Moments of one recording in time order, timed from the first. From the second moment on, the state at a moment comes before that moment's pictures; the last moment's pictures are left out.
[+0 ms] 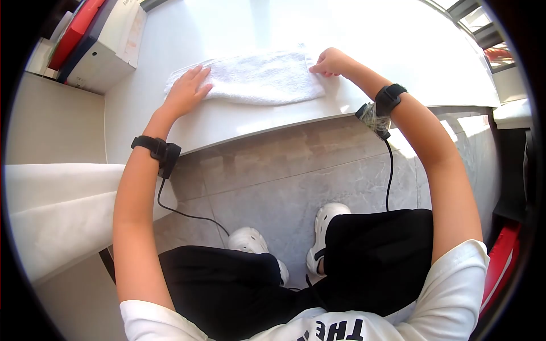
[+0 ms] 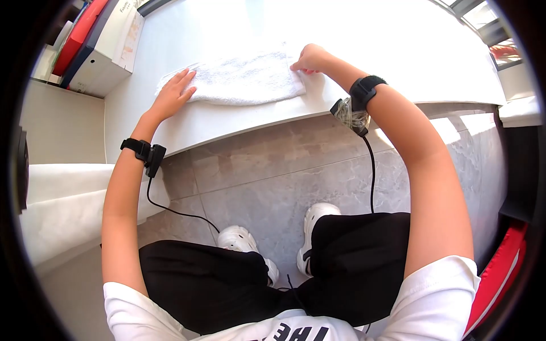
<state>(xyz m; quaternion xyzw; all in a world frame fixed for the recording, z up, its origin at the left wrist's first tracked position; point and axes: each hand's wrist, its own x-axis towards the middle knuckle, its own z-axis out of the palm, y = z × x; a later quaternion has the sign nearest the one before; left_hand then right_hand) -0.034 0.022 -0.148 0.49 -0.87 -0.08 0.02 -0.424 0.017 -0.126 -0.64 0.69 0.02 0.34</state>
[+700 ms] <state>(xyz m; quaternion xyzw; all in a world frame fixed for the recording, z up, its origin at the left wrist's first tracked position) -0.038 0.020 -0.146 0.51 -0.86 -0.08 0.04 -0.422 0.011 -0.124 -0.57 0.73 0.05 0.37</state>
